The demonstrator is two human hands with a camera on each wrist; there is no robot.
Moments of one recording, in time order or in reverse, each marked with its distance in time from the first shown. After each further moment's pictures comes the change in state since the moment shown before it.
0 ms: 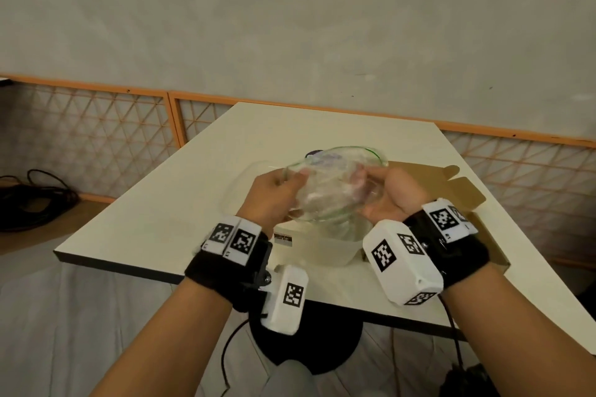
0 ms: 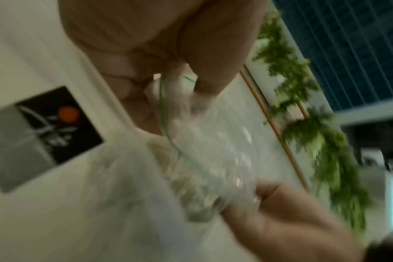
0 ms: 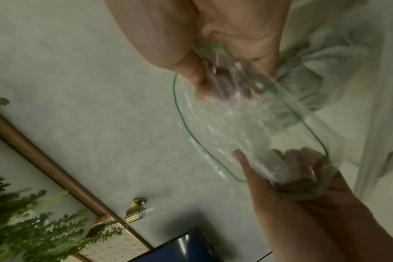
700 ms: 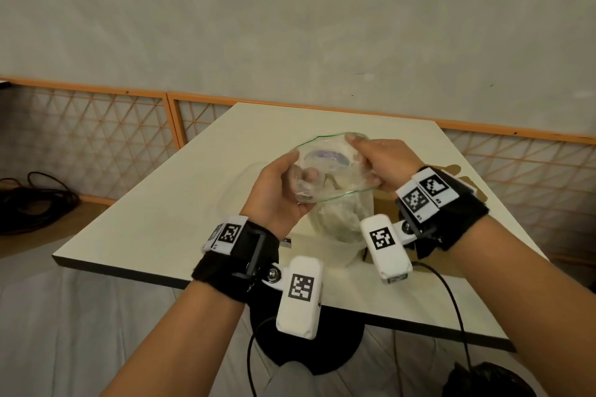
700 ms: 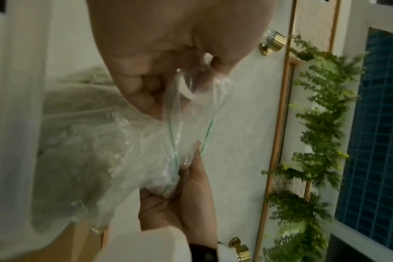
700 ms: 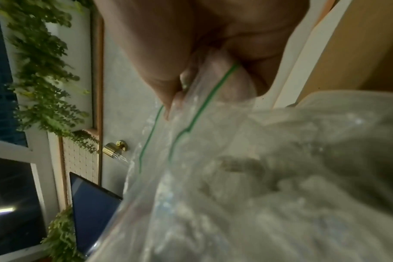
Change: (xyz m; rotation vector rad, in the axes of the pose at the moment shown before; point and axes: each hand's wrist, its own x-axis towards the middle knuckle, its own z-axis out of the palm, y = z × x) left_hand 0.013 0.005 0.007 -0.647 -0.224 -0.138; right_hand 0.020 -0.029 0.012 -0.871 0.110 -0.401
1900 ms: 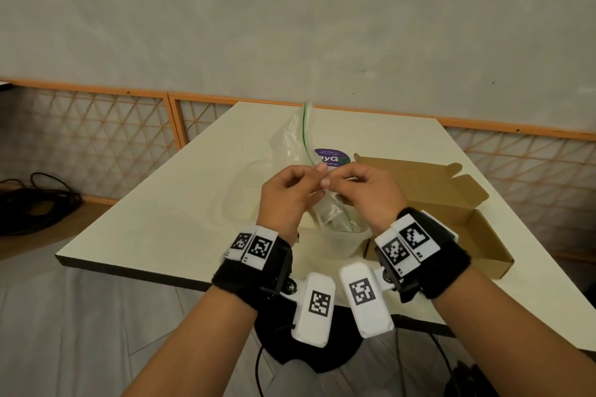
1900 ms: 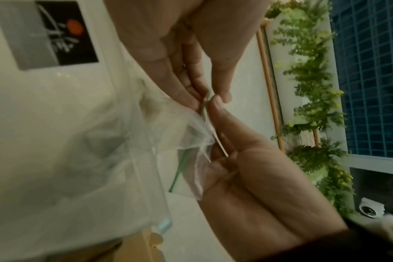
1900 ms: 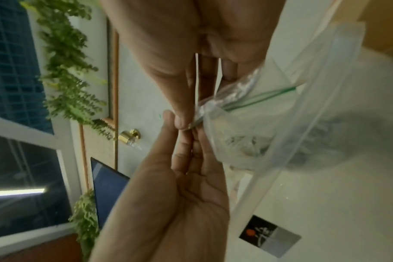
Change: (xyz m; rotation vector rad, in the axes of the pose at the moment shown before) left_hand 0.000 -0.028 -0.002 0.326 0.105 0.346; right_hand -0.043 0.022 0.036 0.256 -0.067 -0.189
